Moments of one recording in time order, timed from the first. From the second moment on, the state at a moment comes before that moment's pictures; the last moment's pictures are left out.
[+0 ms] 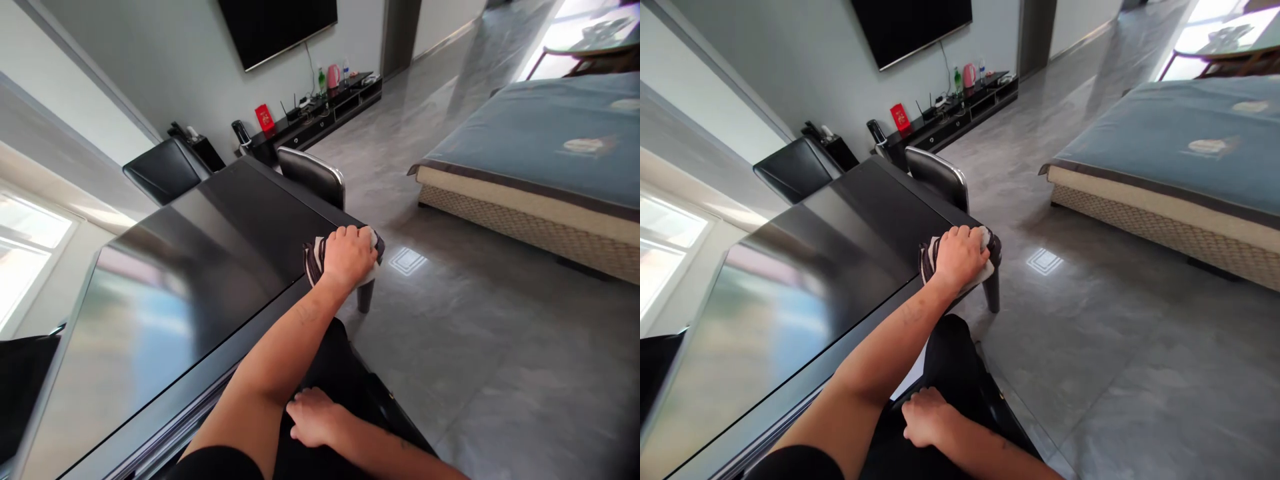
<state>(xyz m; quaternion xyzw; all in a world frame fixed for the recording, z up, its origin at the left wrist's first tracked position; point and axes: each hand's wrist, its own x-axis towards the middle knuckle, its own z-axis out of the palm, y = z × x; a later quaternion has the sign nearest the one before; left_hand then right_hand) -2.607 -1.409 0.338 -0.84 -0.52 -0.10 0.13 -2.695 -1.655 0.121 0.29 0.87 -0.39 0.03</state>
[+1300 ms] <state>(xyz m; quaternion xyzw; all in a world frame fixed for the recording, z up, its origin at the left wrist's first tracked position) -2.923 -1.545 0.350 -0.57 -0.80 0.01 0.18 -2.692 -1.648 0.148 0.28 0.87 -0.38 0.10</state>
